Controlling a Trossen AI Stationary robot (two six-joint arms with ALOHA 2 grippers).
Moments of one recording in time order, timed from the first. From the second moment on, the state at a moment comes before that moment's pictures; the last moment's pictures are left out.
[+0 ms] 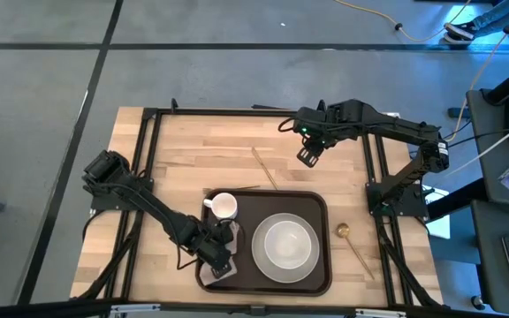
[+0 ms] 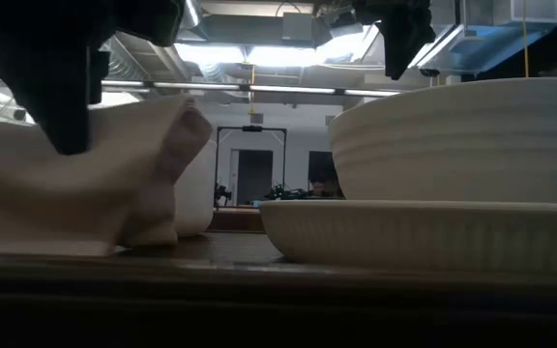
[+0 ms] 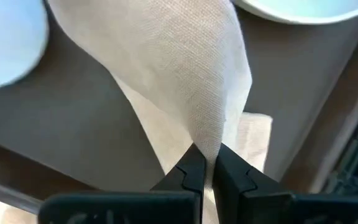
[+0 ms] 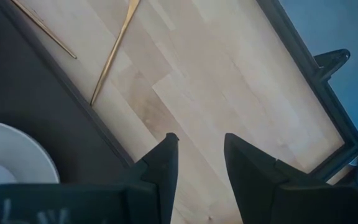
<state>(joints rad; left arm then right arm) -0.57 1.76 1.19 -0.62 -0.15 -1.13 -0.20 1.58 1.72 -1.45 0.26 0.39</state>
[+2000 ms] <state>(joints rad) -0.49 1.75 1.19 -0.67 -0.04 -1.10 -0.19 1.58 1.72 -1.35 0.26 0.39</state>
